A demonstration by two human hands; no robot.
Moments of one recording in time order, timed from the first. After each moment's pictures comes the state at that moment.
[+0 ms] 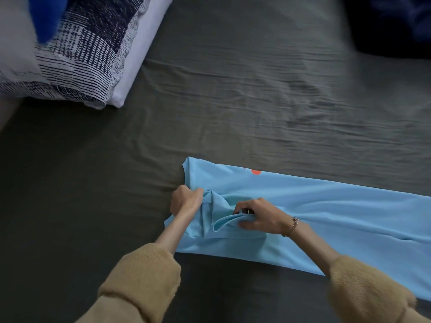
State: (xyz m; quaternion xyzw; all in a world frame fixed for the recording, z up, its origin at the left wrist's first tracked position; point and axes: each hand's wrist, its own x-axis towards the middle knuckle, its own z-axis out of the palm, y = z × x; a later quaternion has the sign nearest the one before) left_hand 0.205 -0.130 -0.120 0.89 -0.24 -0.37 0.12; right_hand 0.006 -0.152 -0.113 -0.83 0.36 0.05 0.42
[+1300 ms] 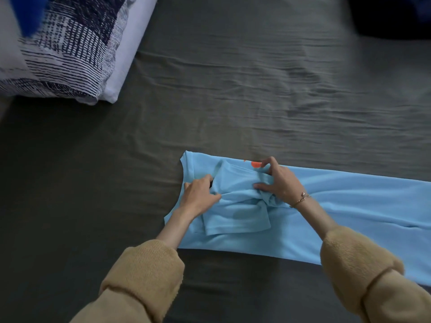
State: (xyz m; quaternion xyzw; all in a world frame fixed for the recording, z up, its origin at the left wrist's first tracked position) left_hand 0.198 -0.129 -0.125 0.74 -0.59 -0.34 0.04; right_hand -0.018 -0.192 -0.139 -0.75 0.56 -0.08 0.35
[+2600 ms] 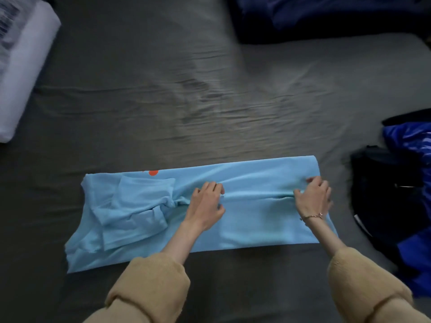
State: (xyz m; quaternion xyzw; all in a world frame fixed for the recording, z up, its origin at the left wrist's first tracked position) left_hand -0.047 -0.127 -0.123 0.57 -0.80 -0.20 0.02; right_hand -0.293 -0.124 -0.132 -0.40 0.89 -0.14 0.16
